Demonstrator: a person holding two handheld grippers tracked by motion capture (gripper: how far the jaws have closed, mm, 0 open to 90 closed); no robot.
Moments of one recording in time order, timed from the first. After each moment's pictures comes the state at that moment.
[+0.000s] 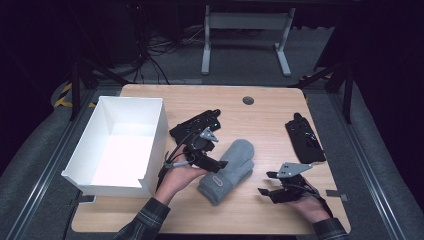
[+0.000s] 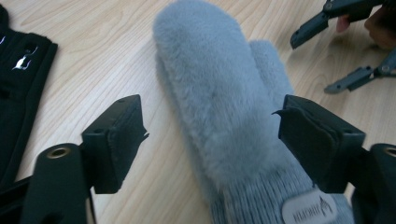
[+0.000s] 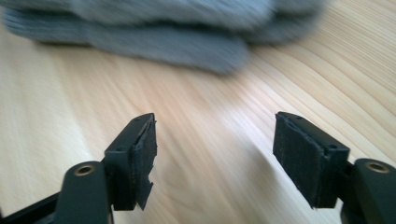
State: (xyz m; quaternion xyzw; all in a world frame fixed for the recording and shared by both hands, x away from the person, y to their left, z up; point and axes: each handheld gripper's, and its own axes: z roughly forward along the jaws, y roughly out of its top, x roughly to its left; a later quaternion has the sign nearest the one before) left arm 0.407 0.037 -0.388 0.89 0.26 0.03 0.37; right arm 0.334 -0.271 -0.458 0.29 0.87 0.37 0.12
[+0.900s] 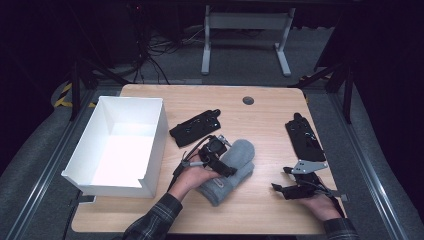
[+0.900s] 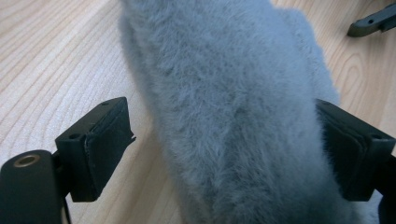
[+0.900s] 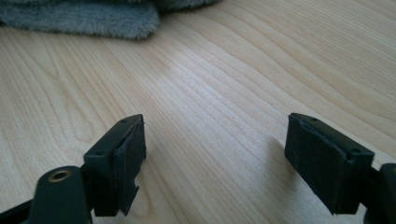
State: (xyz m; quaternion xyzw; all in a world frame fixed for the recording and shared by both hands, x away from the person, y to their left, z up) left arm 0.426 0.002 -0.437 0.91 0.27 -0.02 0.32; right arm 0.341 -0.312 -0.468 0.34 0.85 0.36 0.16
